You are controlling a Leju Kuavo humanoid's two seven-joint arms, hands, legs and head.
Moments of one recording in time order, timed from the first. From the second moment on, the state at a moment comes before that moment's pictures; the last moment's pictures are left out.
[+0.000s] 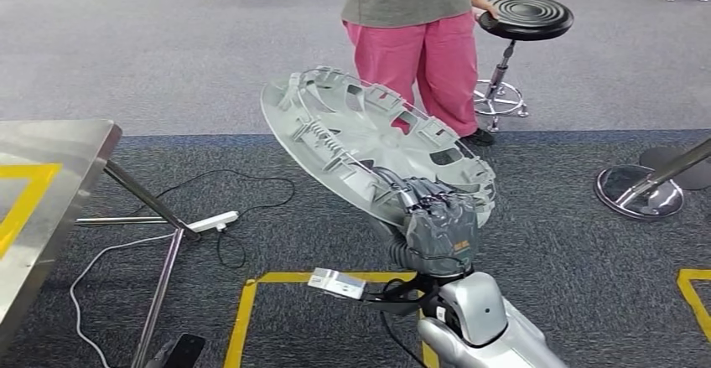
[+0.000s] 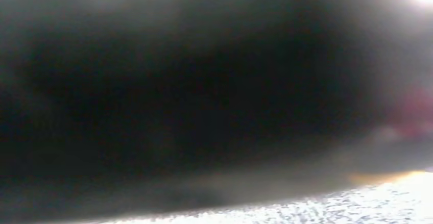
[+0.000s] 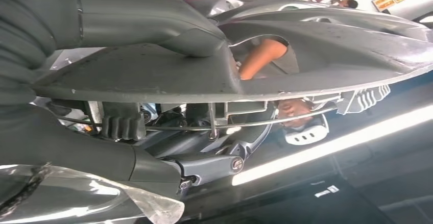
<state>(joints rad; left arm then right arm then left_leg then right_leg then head) -0.02 -0.07 0.46 -0.38 -0.72 0.18 -0.39 -0.18 -0.04 0.63 -1.61 1.48 -0.65 0.07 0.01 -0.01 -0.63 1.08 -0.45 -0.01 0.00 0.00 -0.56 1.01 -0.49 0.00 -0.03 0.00</state>
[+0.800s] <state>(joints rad) -0.03 -0.07 0.46 -0.38 -0.72 0.18 -0.39 -0.19 -0.04 0.63 -1.61 1.48 -0.65 0.07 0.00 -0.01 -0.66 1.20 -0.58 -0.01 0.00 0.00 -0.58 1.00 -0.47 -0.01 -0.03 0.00</state>
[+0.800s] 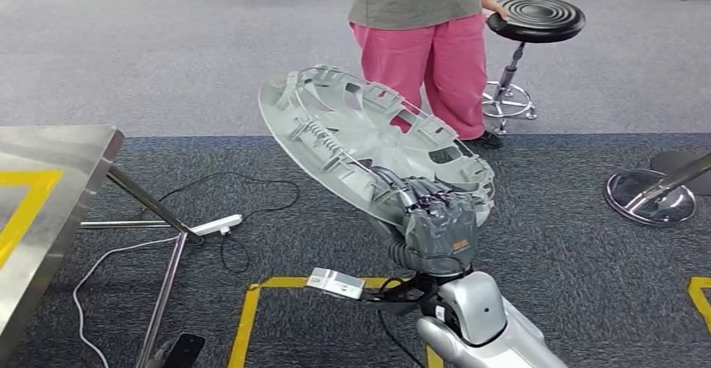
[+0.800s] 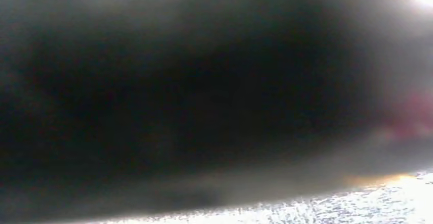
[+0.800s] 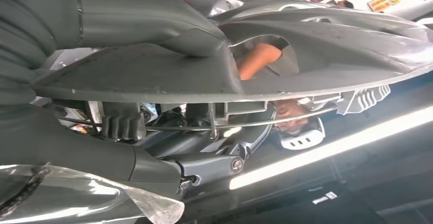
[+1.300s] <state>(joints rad) -0.03 -0.07 0.47 -0.38 -0.72 0.18 -0.40 -0.19 -0.04 0.63 -1.60 1.48 -0.65 0.07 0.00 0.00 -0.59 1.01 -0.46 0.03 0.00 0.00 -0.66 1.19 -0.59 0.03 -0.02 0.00</state>
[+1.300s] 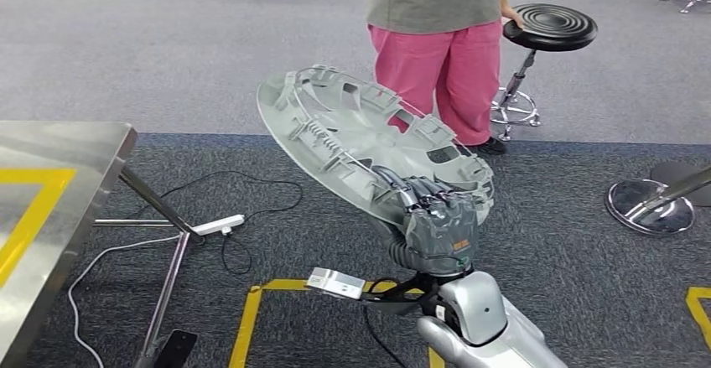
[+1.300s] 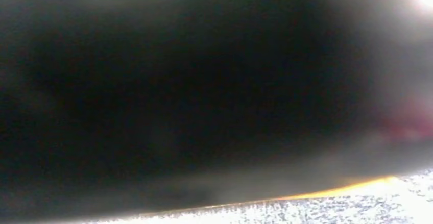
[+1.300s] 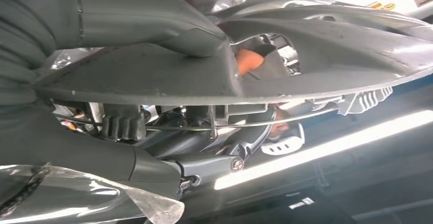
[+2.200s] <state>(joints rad) -0.02 -0.07 0.47 -0.38 -0.72 0.18 -0.40 -0.19 -0.04 0.63 -1.59 1.48 -0.66 0.07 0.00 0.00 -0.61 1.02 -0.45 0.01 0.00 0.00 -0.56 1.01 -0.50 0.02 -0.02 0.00</state>
